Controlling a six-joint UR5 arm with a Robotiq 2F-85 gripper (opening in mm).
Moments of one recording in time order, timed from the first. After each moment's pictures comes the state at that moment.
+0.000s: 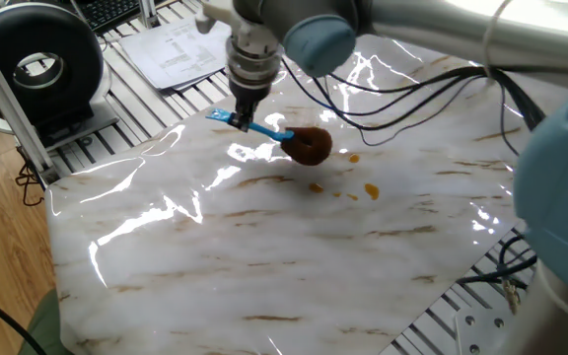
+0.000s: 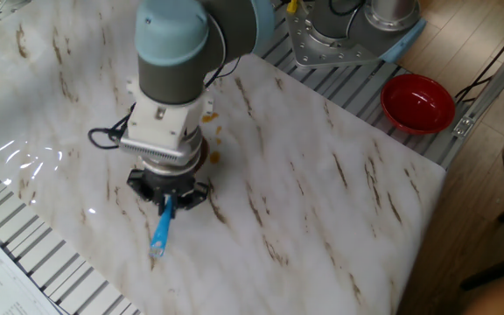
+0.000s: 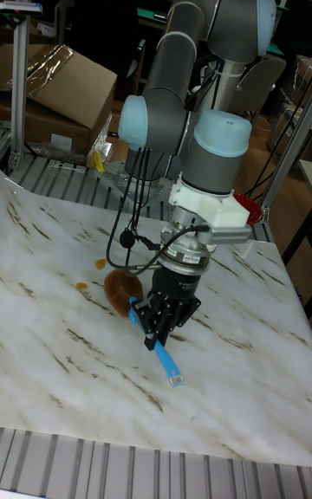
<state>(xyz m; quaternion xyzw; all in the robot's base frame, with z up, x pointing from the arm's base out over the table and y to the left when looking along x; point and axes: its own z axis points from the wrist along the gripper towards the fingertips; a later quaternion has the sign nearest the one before) 0.634 0.048 0.057 -0.23 0.97 -0.03 0.10</state>
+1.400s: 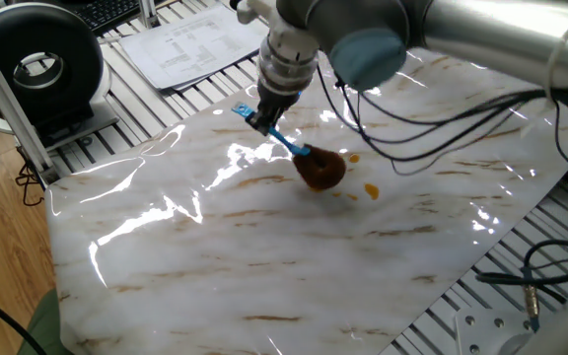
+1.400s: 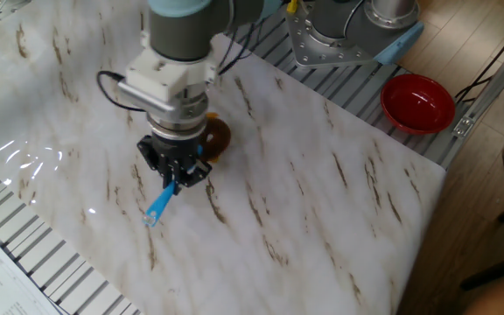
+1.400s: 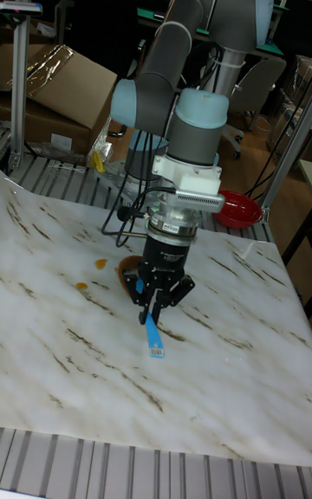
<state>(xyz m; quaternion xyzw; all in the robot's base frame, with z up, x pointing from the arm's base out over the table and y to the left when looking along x) 0.603 0.034 0.067 -0.08 0.98 -0.01 0.15</state>
